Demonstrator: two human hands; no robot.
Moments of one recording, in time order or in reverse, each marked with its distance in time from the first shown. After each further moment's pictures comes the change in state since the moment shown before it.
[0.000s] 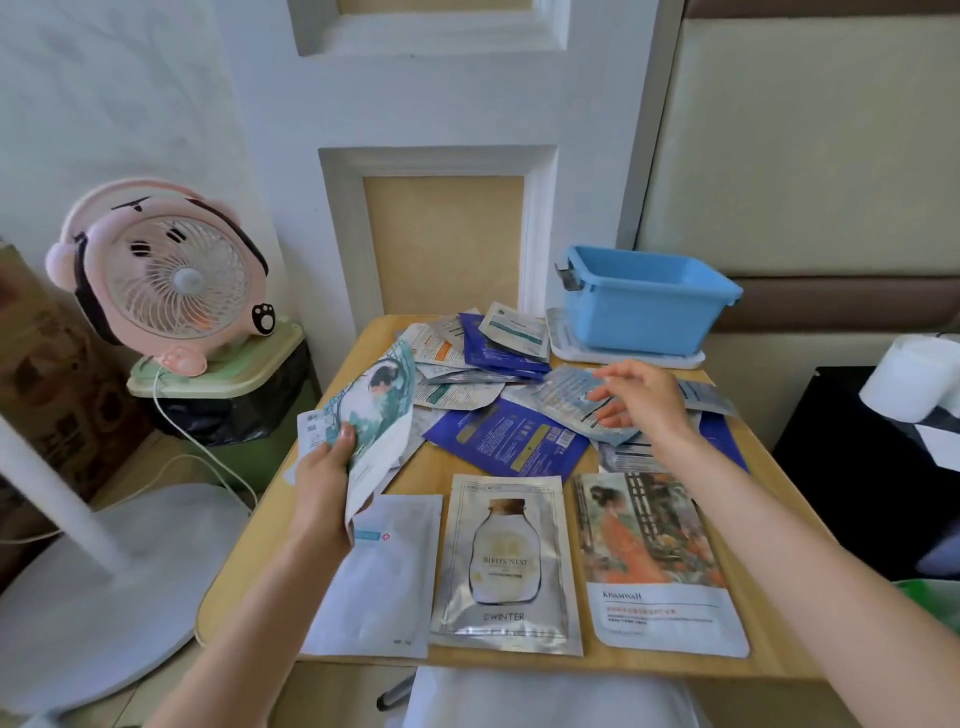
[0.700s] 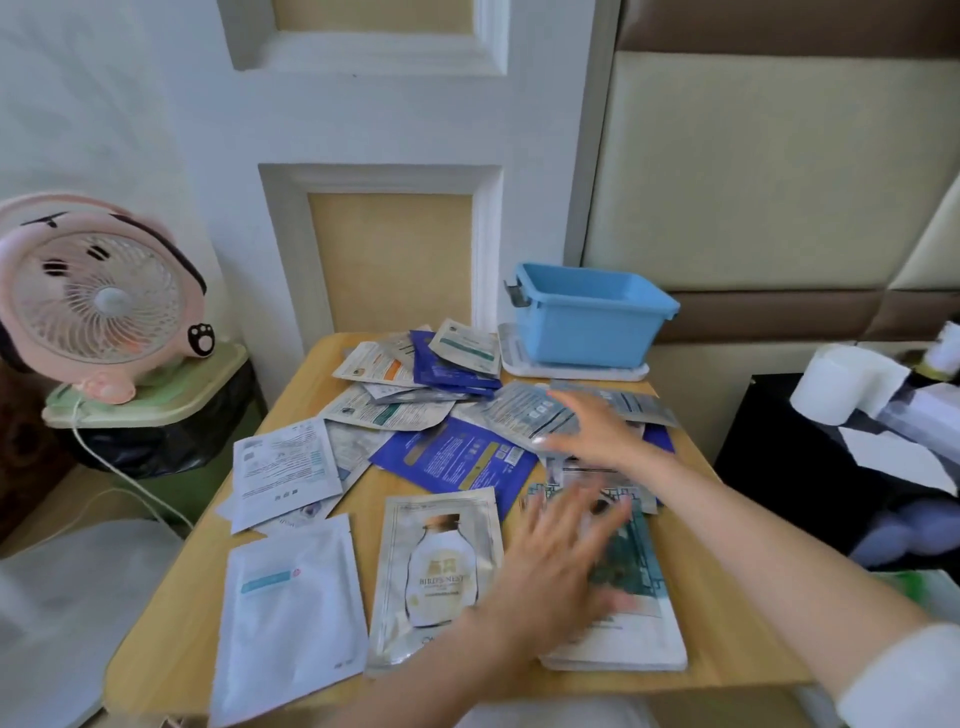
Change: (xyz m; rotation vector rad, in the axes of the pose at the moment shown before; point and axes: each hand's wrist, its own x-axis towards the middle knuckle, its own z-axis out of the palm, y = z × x) left_hand -0.058 -0.130 0.129 1.499 -0.734 1.073; right_hand 0.045 0.050 -0.025 -0.821 -0.270 -0.177
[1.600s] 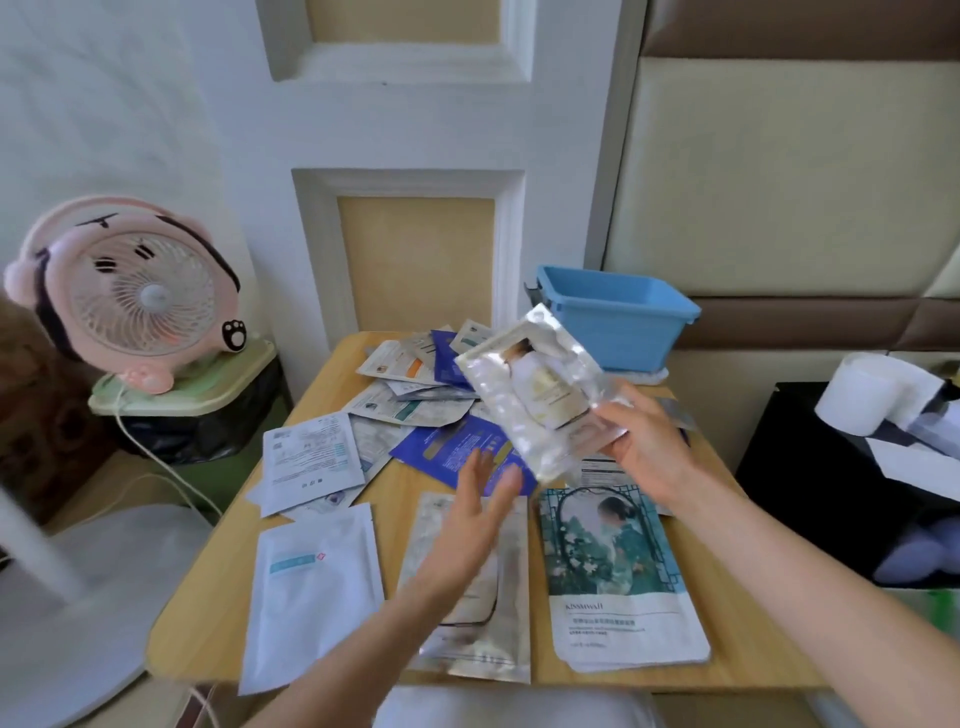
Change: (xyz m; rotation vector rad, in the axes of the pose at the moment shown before) left_hand -0.026 -0.036 -0.057 -1.155 0.153 -0.617; right_hand -0.067 -0.042 -0.028 1.397 0.085 -0.001
